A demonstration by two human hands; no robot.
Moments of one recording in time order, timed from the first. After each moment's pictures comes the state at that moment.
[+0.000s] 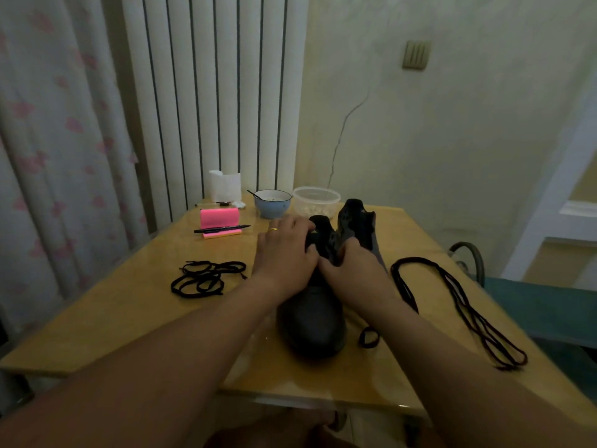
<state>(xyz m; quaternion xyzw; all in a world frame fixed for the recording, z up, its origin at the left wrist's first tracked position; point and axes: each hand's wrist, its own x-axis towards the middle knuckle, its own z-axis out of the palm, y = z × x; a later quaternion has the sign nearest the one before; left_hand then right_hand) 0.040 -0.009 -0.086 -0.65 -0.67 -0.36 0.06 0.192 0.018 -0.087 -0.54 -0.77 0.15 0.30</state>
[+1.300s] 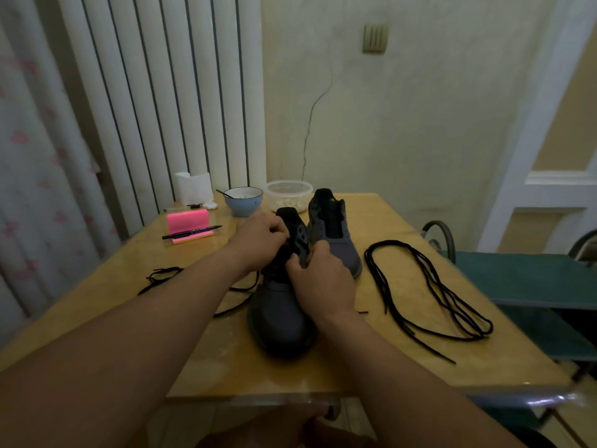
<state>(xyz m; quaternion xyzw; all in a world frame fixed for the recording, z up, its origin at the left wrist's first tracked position) 0.040 0.014 -0.060 -0.64 -0.65 -0.38 -0.16 0.184 0.007 -0.119 -0.57 -0.71 0.13 0.38</state>
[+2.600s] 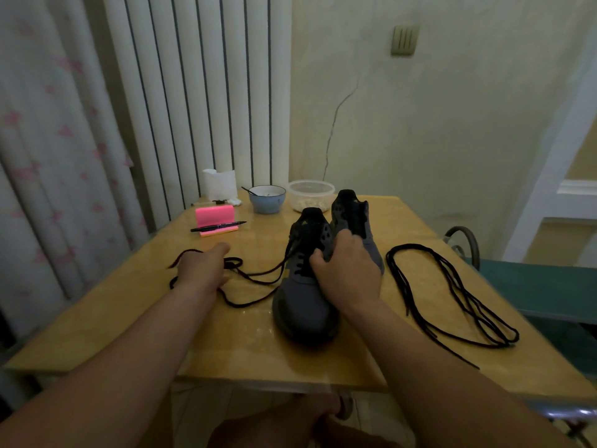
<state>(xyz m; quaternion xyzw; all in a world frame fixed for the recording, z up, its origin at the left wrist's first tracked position) -0.043 -0.041 -0.111 -0.18 -0.70 -0.63 -0.28 0.185 0.013 -0.109 -0.56 -0.74 0.04 0.37</state>
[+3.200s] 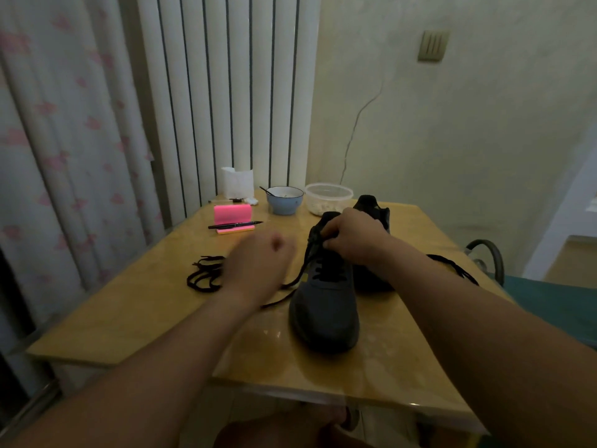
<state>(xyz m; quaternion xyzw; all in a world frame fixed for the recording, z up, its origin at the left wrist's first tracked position) 0.006 -0.059 -0.090 -0.55 -0.71 -0.44 -0.01 0.167 0.060 -0.037 -0.46 -0.88 0.06 0.14</state>
